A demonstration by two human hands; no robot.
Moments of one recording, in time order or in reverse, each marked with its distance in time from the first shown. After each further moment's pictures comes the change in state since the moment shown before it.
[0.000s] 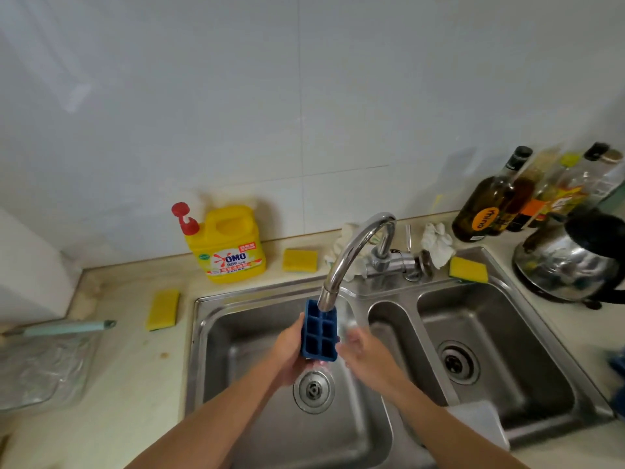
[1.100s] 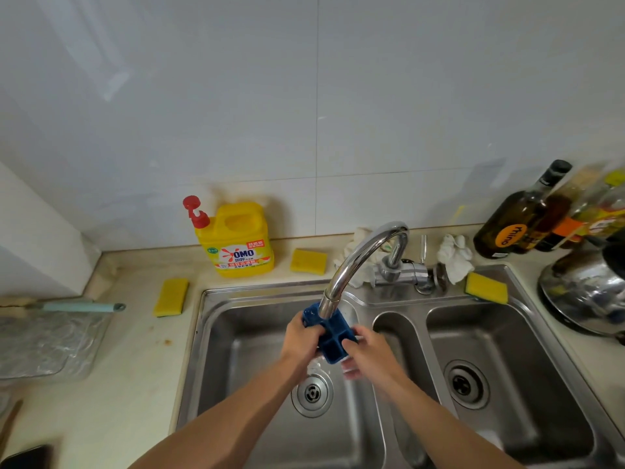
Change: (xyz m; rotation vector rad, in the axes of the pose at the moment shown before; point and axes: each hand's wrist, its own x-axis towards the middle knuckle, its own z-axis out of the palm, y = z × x) left_hand 0.014 0.003 0.033 0.070 0.356 0.243; right_hand 0.033 0.007 -0.014 0.280 -0.065 0.063
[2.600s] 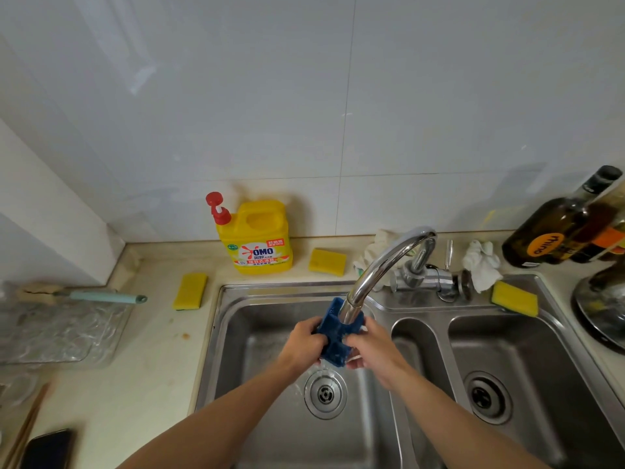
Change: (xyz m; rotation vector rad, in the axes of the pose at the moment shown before) left_hand -0.010 0.019 -0.035 0.479 -0.143 0.079; right_hand 0.027 -0.022 0.021 0.061 -0.079 0.015
